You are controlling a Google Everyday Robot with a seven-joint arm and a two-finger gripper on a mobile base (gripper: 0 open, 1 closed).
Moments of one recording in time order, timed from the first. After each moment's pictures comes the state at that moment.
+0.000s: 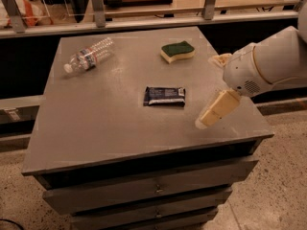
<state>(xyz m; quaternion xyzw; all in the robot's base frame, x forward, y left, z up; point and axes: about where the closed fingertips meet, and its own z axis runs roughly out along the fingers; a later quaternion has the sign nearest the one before) 0.506 -0.137 0.902 -0.57 0.74 0.11 0.34</state>
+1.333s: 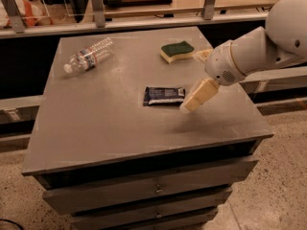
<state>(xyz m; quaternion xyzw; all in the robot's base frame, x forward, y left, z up) 0.569 -0.116 0.880 -0.56 0.73 0.15 0.37</state>
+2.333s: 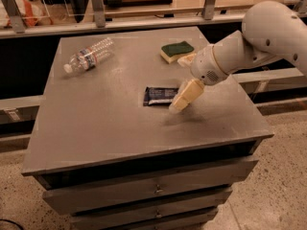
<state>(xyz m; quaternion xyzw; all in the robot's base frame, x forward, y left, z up) 0.590 -0.081 0.855 -0.58 0.71 0.20 0.34</state>
